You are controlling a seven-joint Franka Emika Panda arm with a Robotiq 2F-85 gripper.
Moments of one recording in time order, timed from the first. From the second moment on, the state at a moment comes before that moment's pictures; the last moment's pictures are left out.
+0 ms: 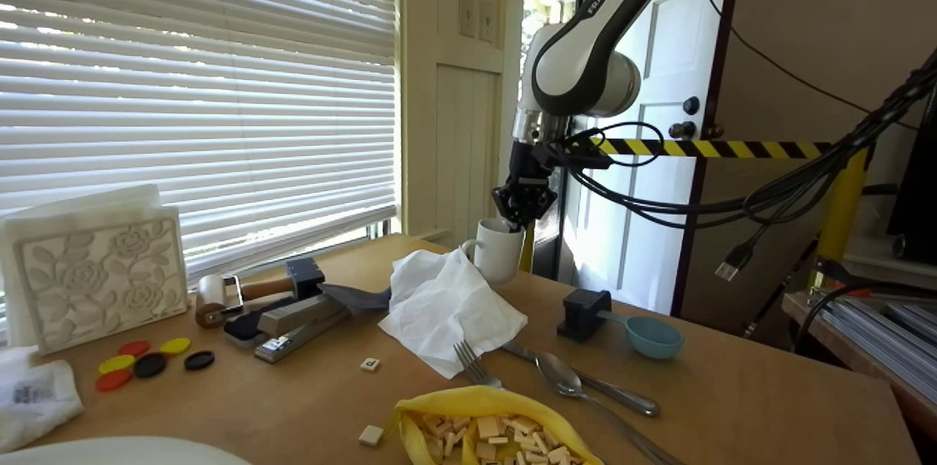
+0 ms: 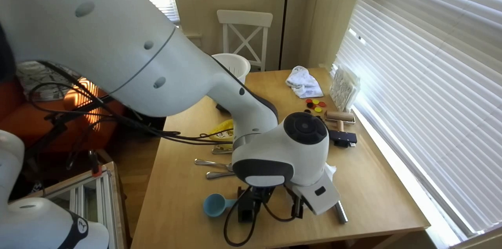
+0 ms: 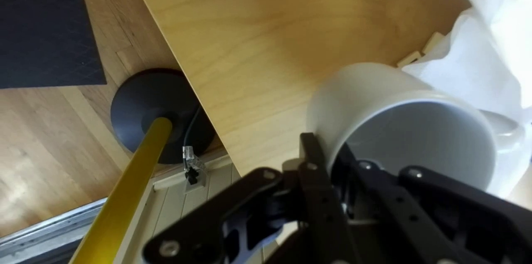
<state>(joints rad) -0.16 0.41 -0.20 -2.15 0.20 2.70 0.30</state>
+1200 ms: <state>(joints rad) 0.00 0.07 -0.06 -2.37 -0.11 2.55 -0.12</state>
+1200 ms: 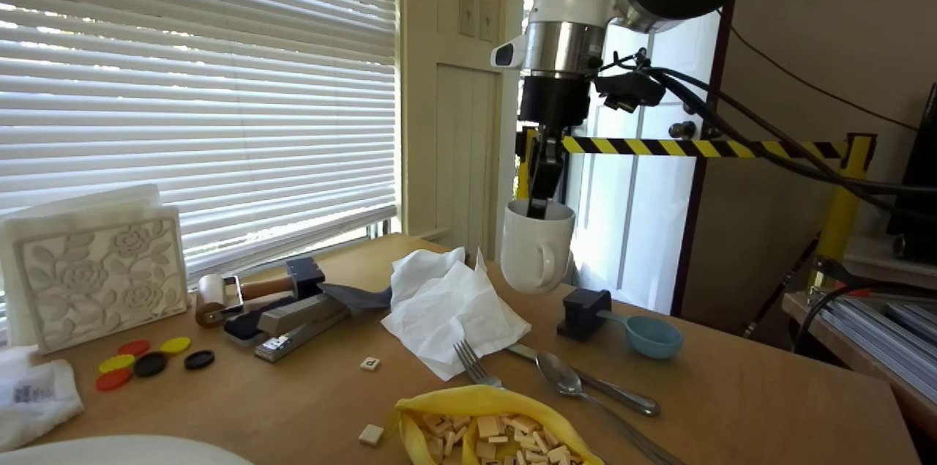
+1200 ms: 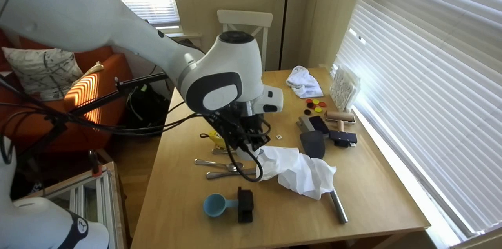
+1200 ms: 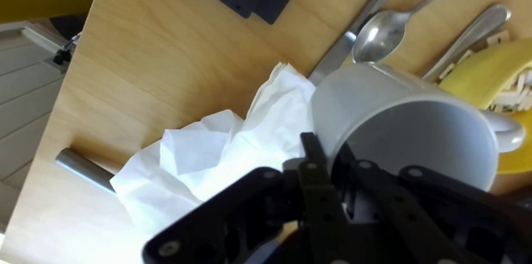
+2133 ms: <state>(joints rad) -0.04 0.10 -0.05 -2.48 -0.03 2.63 -0.48</state>
